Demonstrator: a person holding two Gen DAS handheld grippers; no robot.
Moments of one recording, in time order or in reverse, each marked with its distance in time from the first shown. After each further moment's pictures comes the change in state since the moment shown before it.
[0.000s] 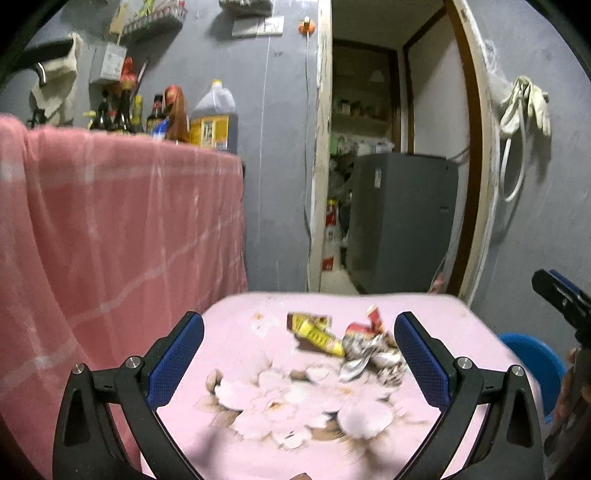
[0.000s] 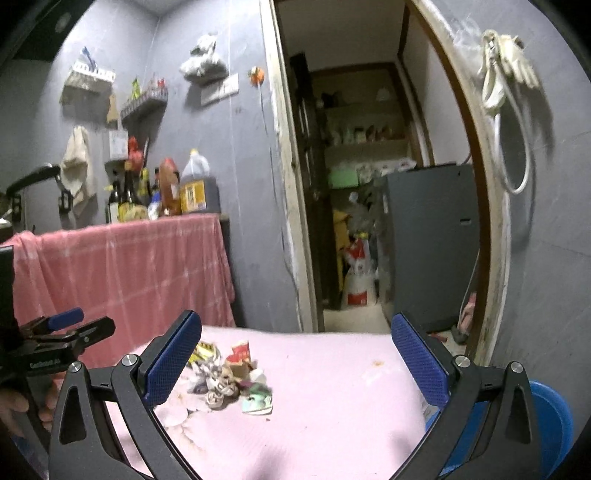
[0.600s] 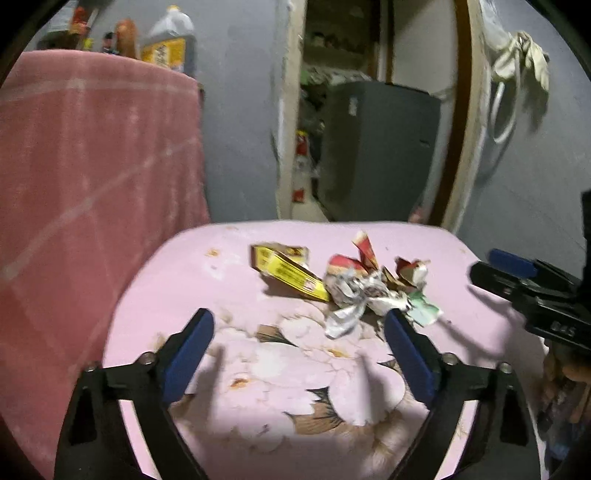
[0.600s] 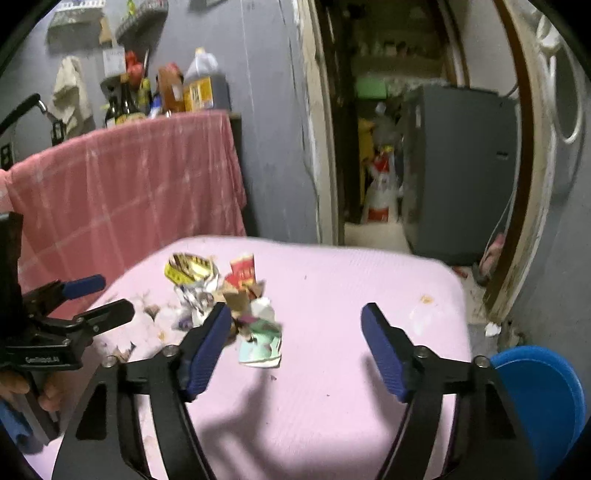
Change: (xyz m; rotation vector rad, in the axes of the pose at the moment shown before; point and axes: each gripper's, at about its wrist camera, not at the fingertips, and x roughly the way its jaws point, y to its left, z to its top) left arm 0.069 -0.010 -0.021 0.044 0.284 -0.135; right arm 0.084 0.004 -0.034 -0.040 0.390 0.080
